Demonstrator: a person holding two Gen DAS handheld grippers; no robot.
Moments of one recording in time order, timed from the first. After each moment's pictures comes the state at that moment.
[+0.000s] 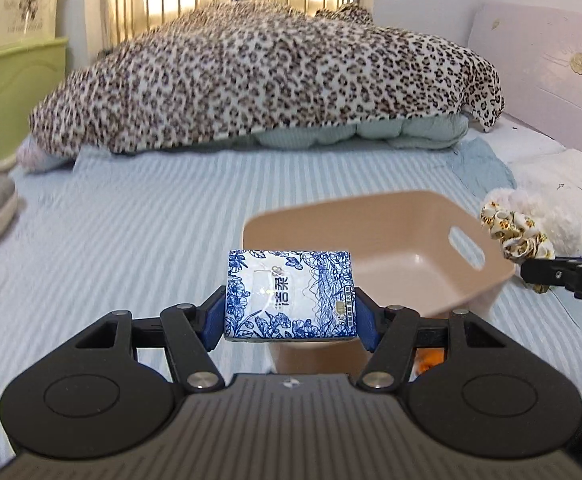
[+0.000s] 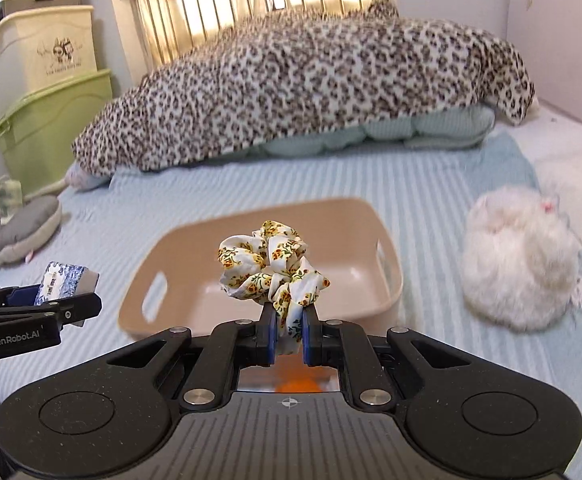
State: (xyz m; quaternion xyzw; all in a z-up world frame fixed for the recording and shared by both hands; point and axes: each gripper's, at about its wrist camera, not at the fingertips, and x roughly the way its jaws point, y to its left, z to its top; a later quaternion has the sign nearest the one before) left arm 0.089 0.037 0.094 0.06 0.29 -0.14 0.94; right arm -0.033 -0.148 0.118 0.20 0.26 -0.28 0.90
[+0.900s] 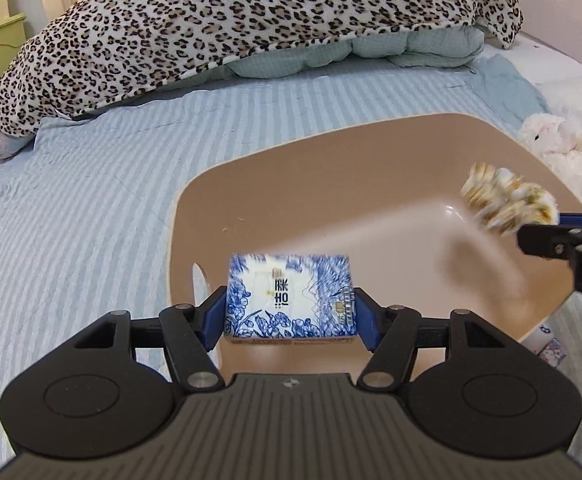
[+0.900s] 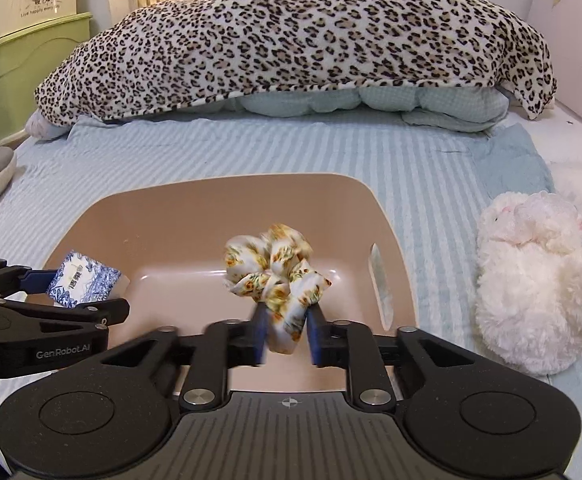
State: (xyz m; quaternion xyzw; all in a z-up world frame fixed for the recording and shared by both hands) left arm 0.186 -0.025 0.021 0.13 0.39 -0.14 0.90; right arm 0.040 -0.195 0.078 0.17 0.34 -0.29 0.88
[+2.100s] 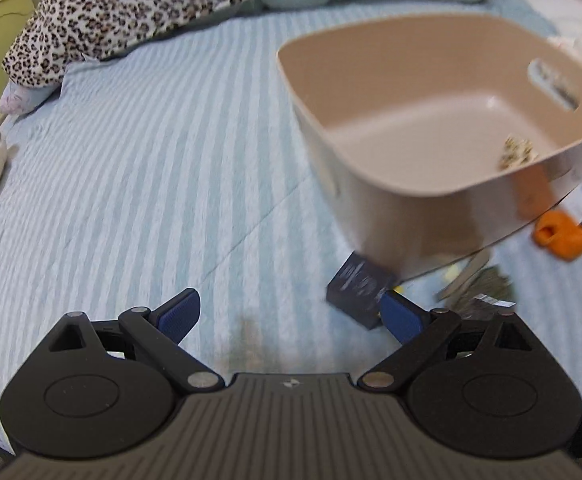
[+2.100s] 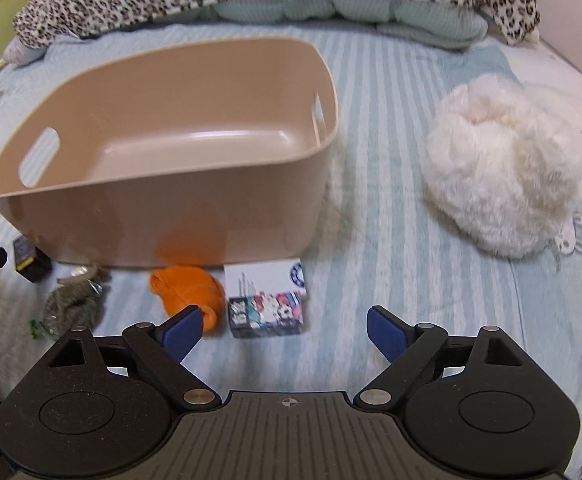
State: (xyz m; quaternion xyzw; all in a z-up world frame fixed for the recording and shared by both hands) left arm 0.151 0.065 -0.022 0.18 0.46 -0.12 0.86; right arm -0.020 -0.190 0.027 0.20 0.47 -0.30 0.81
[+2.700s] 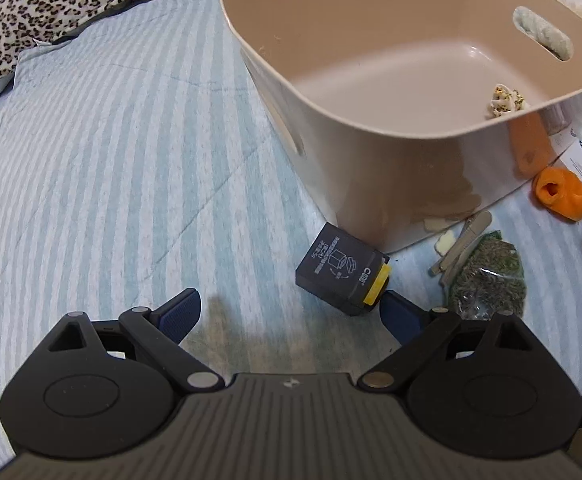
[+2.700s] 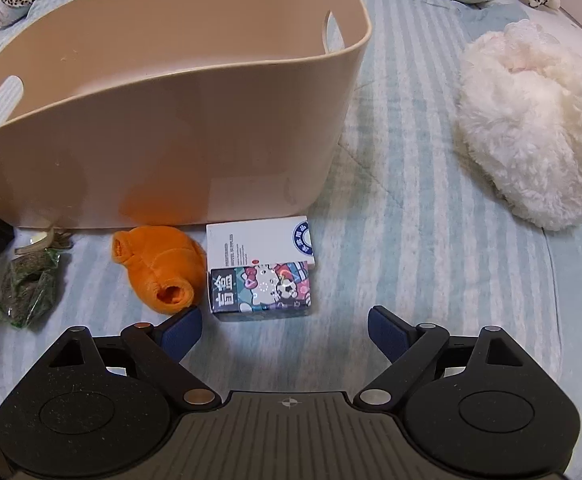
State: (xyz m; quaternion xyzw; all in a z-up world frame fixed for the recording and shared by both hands) left arm 0.169 0.055 -0.052 0.19 0.50 -0.17 0.83; right arm 0.005 -0.197 -0.013 0.20 0.52 -0.29 0.78
